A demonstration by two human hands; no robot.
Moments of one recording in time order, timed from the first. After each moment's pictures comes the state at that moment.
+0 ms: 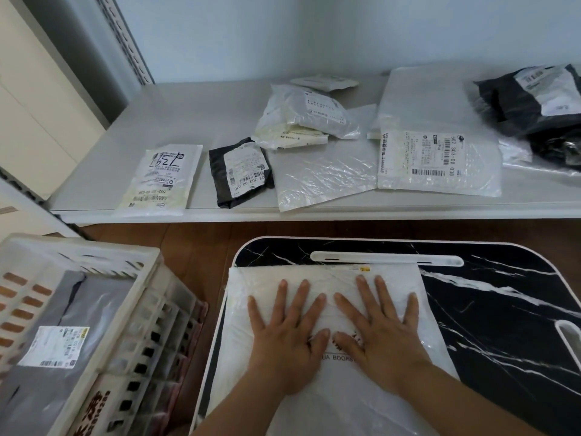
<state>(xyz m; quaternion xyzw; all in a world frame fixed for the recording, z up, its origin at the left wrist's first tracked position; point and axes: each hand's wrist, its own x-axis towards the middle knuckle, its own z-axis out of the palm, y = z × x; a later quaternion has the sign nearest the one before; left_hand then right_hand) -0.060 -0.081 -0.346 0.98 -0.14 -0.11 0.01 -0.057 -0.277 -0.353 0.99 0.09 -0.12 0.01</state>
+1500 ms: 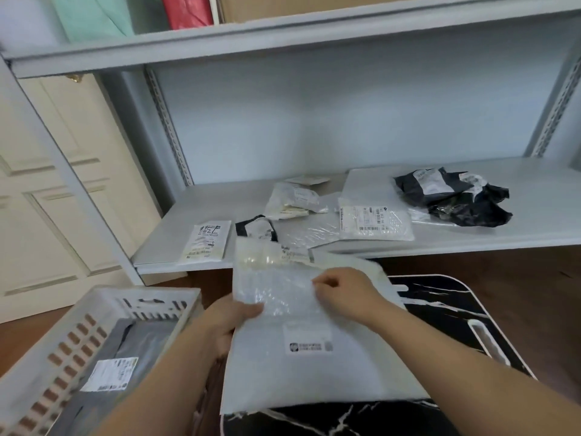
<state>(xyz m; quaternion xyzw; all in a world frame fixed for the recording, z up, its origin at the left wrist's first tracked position) -0.127 -0.024 -0.129 0.63 0.20 -0.22 0.72 -0.122 -0.245 -0.118 0.91 0.06 -0.05 -0.42</state>
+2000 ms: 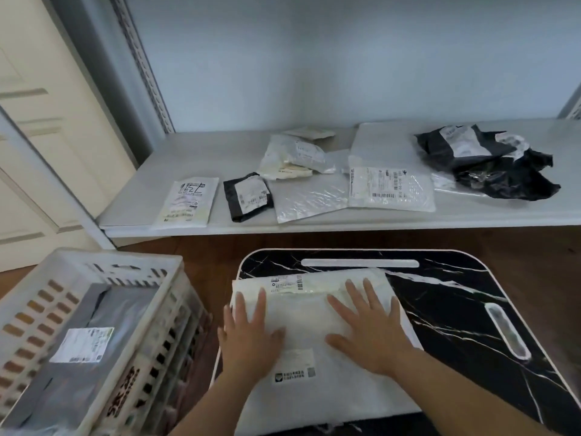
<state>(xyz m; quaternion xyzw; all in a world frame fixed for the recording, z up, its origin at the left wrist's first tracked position) -0.115 -0.052 -0.279 0.98 0.09 -0.10 0.16 -0.108 -0.273 -0.268 0.98 0.10 -0.14 -0.04</state>
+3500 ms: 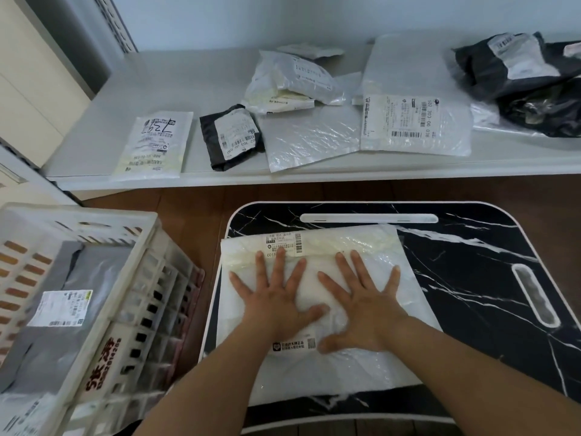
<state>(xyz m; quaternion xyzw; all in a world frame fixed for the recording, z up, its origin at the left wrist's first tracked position) -0.074 -0.078 -0.327 0.97 -0.10 -0.24 0.02 -0.089 -0.270 -0.318 0.94 0.17 -0.28 0.01</state>
